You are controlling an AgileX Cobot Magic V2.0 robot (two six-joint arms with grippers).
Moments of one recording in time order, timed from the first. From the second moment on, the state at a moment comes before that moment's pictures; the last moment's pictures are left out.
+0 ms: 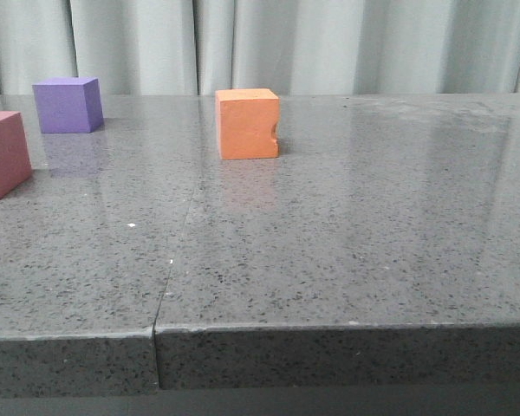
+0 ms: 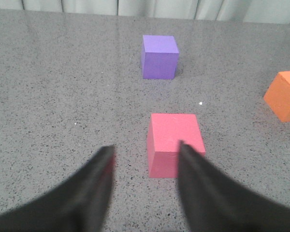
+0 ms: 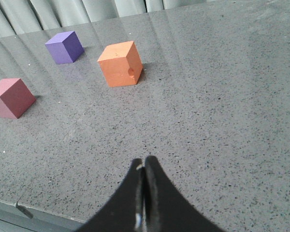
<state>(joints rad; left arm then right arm) 0.03 0.61 -0.70 -0.12 0.61 0.02 0.47 0.26 -0.41 0.01 0.48 0.33</state>
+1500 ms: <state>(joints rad) -0.14 1.56 -1.63 -0.58 1.10 1.10 0.47 0.26 -0.41 0.01 0.48 0.33</state>
